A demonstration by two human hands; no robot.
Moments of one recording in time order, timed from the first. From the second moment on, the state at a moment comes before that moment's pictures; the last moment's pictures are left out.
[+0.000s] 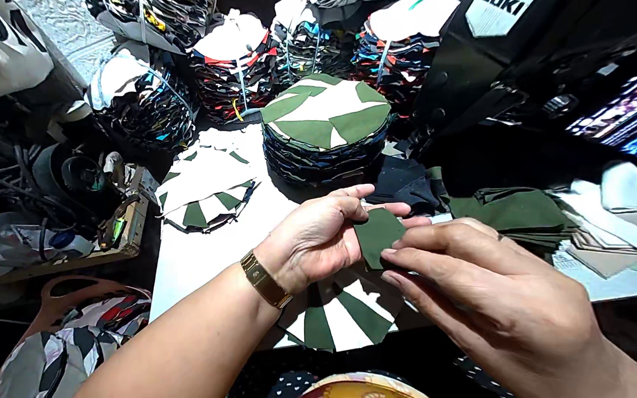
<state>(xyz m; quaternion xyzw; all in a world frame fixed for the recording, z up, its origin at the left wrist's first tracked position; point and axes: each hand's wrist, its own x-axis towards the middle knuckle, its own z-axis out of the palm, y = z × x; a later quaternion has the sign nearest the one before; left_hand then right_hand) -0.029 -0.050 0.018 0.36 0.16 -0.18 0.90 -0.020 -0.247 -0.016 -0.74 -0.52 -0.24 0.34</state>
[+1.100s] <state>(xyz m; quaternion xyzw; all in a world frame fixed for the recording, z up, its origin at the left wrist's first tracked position) -0.031 -0.053 0.018 0.36 0.19 -0.17 0.90 -0.018 -0.237 -0.018 -0.75 -0.52 -0.20 0.35</state>
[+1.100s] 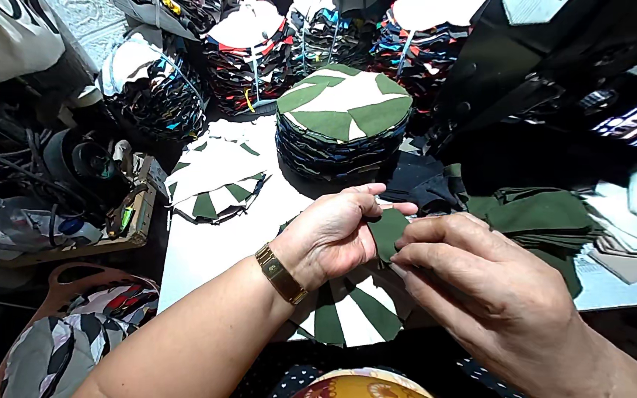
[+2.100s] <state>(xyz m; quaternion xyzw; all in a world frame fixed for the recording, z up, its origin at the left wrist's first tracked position) -0.038 -0.050 0.014 0.40 0.14 -0.19 0.89 -0.015 -0.232 -0.016 -0.77 -0.47 -0.22 0.37</state>
